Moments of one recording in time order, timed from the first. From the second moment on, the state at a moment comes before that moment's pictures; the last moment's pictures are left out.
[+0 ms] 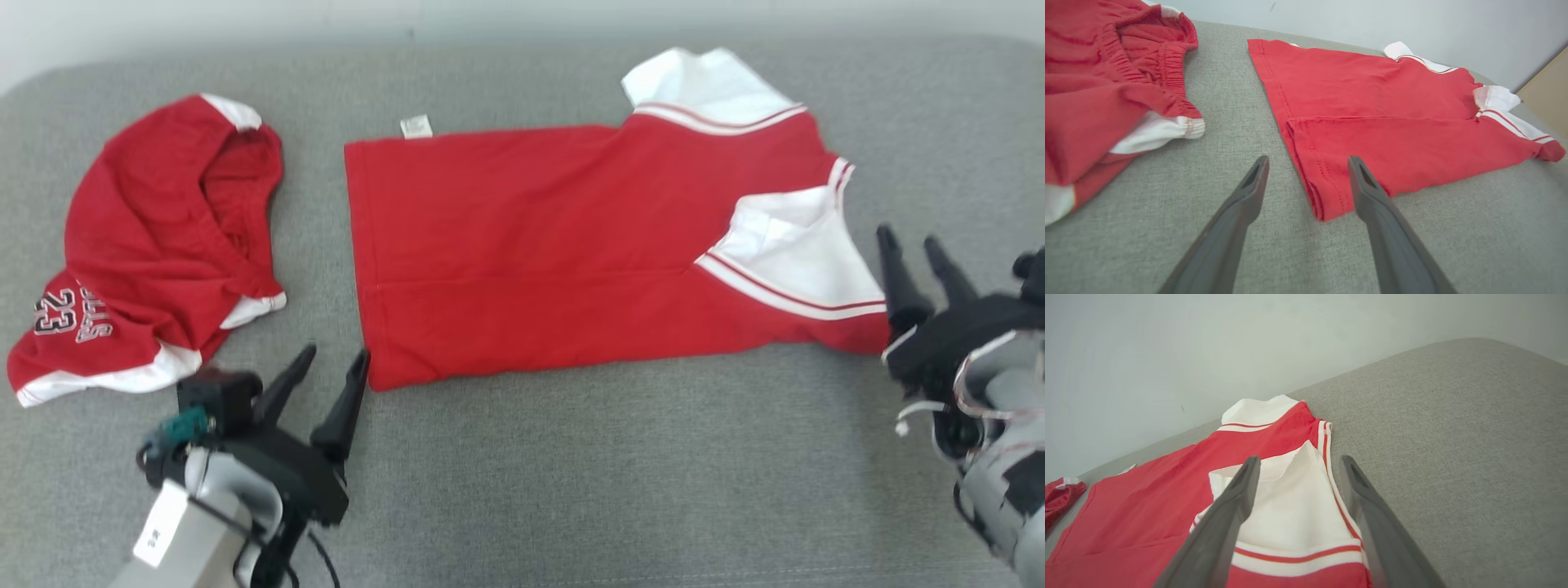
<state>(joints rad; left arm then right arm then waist) -0.54 0.34 -0.70 0.62 -0.90 -0.09 -0.25 -0.78 -0.43 0.70 0.87 1.11 0.12 -0.25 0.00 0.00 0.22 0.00</state>
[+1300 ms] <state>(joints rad) -0.39 0.34 -0.64 0.38 -0.84 -0.01 -0.25 -0.63 -0.38 0.58 0.88 1.18 0.12 -0.21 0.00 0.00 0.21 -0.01</state>
